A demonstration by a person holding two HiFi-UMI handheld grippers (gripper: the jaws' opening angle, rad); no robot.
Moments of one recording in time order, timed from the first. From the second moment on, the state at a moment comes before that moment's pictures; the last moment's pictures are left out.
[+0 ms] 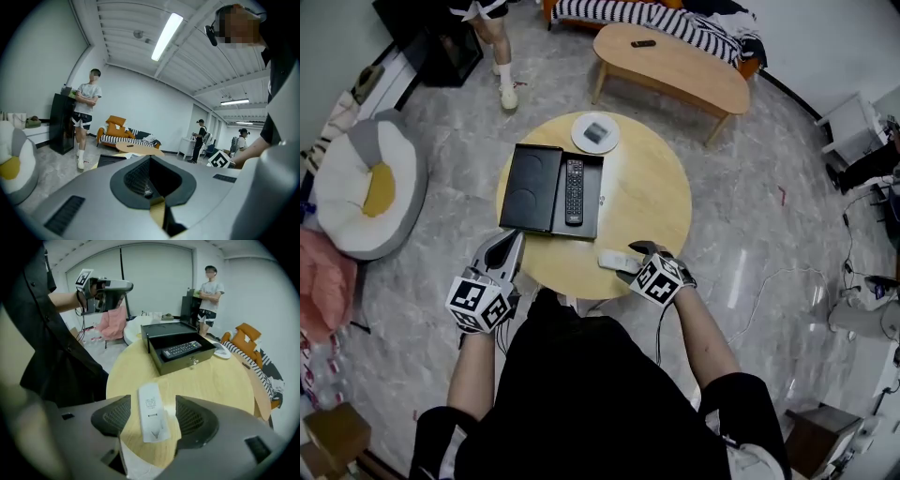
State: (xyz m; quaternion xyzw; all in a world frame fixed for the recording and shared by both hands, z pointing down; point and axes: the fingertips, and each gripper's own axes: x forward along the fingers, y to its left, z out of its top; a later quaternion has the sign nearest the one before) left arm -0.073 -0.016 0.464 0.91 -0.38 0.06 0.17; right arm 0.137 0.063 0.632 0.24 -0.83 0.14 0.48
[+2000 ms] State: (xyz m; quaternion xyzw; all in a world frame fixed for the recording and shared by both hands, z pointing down) left arm -0.065 -0.097 0.480 0.93 -0.31 0.07 0.20; right arm 0.116 -0.038 0.582 0.38 -0.80 0.23 0.40
